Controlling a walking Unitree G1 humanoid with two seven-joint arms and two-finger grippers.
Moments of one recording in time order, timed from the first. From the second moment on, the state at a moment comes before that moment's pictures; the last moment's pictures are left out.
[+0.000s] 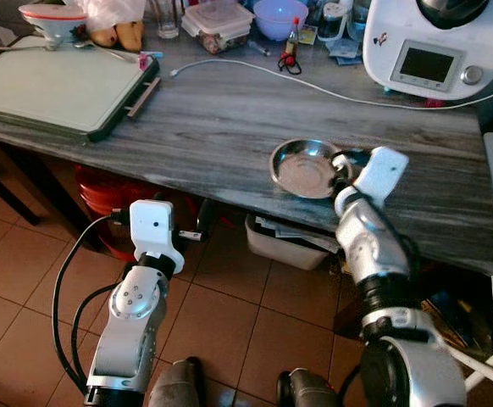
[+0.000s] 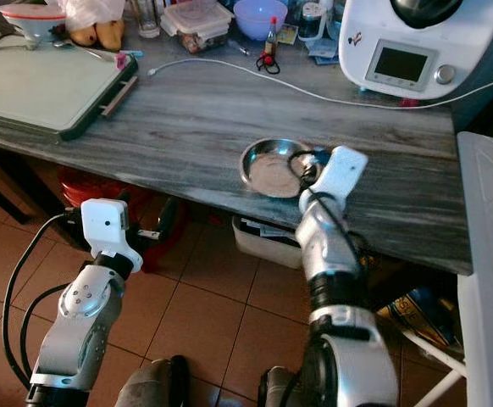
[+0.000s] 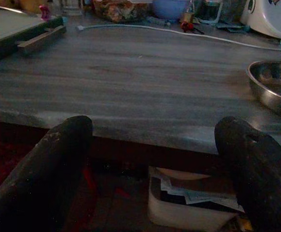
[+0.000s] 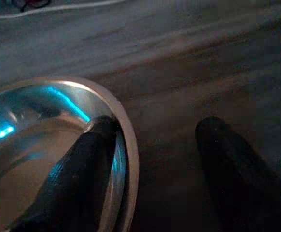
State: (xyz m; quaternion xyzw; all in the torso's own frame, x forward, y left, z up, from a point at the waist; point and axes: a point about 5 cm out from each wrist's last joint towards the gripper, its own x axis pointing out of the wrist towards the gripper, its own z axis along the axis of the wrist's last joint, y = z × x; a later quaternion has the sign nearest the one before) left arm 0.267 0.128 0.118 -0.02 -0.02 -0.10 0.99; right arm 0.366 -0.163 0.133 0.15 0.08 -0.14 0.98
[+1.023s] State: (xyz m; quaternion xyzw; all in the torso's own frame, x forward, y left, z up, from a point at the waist) left arm 0.269 0.139 0.118 -0.03 -0.01 -0.07 1.00; right arm 0.283 -0.166 0.140 -0.01 -0.03 0.01 1.00
